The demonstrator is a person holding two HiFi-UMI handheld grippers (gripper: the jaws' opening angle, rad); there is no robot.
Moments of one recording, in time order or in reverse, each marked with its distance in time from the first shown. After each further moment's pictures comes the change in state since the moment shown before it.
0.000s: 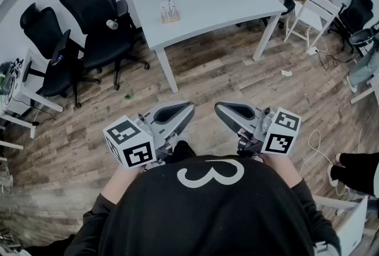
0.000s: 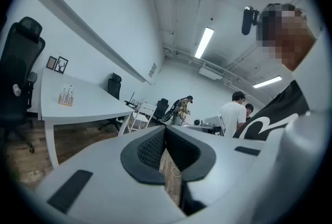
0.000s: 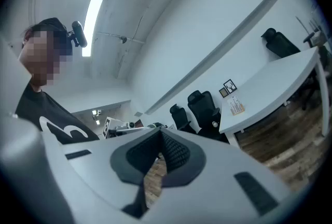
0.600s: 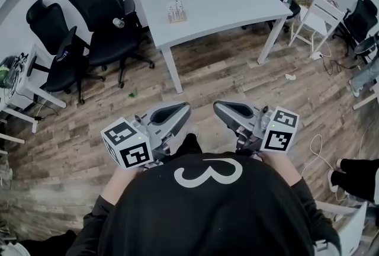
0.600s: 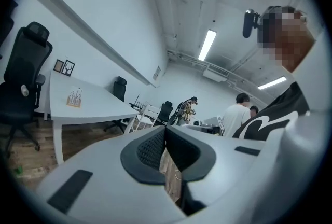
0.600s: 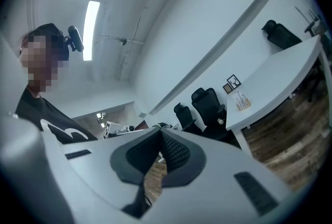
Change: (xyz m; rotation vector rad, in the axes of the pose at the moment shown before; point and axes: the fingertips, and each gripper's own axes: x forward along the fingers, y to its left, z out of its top) left arm -0.012 -0.003 -0.003 -0.012 -0.035 0.058; right arm 0.001 0.003 -0.002 0.043 0.004 0.054
